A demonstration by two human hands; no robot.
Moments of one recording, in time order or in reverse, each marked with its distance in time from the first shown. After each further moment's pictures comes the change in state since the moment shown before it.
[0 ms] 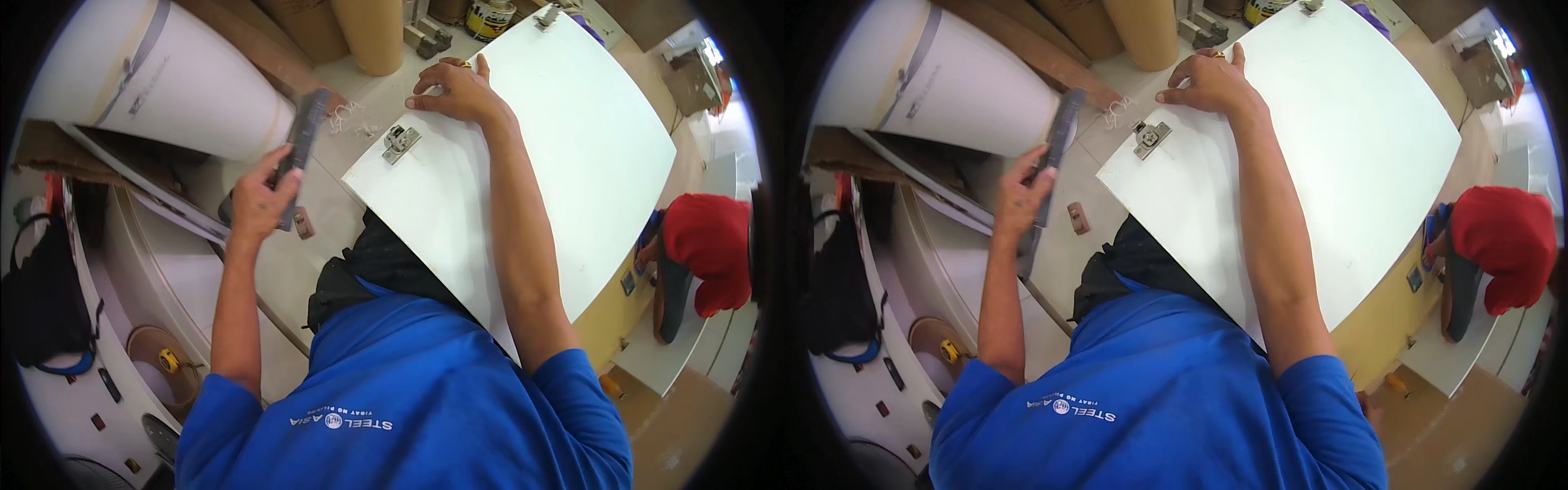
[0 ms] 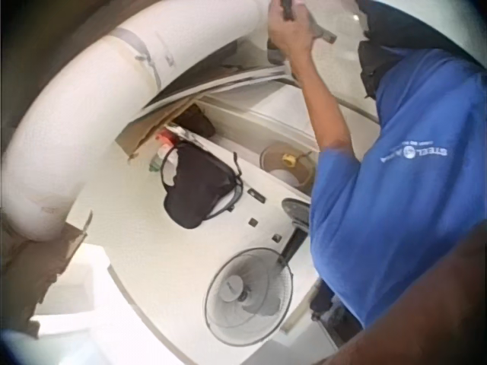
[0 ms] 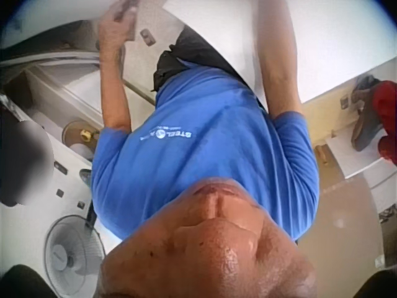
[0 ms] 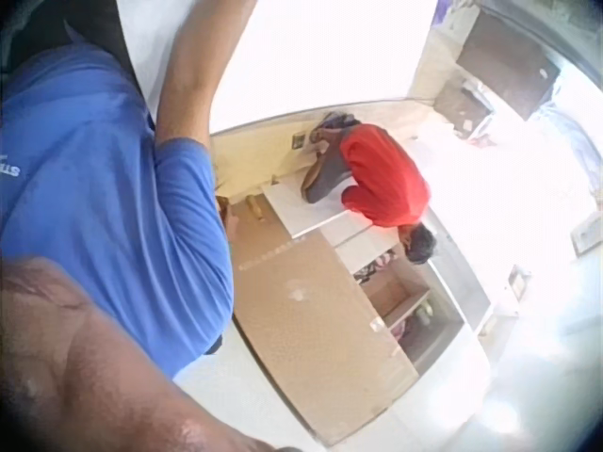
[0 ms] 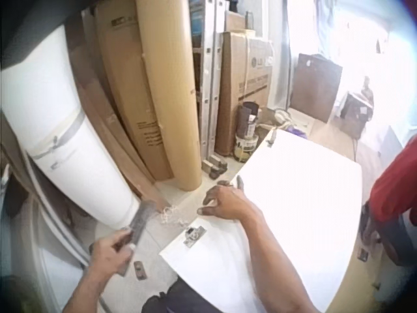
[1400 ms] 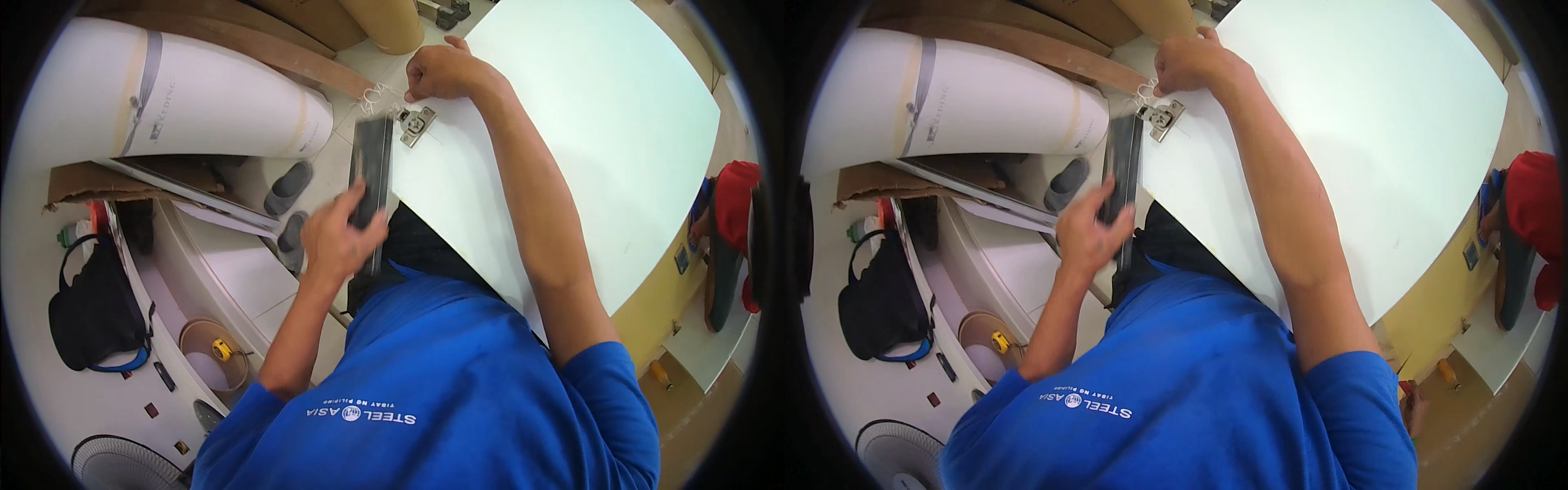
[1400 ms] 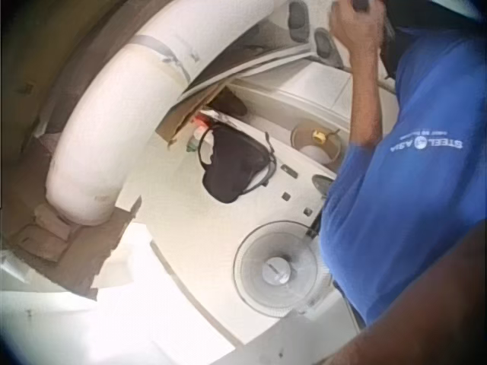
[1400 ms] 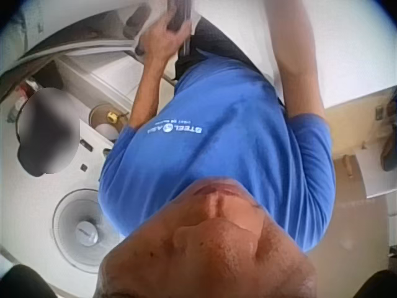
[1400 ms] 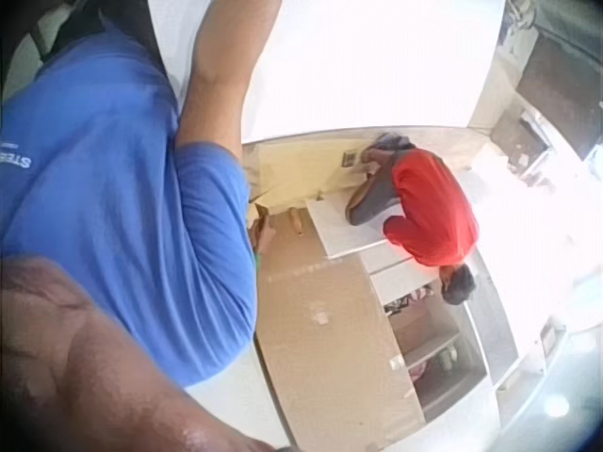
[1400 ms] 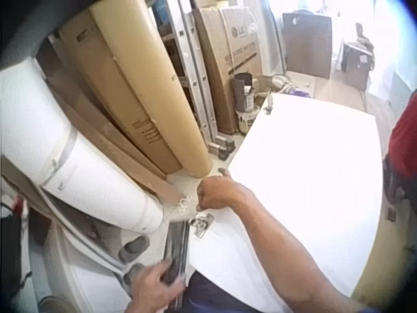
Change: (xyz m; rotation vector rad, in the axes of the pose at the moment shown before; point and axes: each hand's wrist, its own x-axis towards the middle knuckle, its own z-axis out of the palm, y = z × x) left_hand -0.041 0.081 0.044 0.395 -0.109 0.088; right_hand 0.009 -0.023 0.011 0.144 -0.218 -0.071
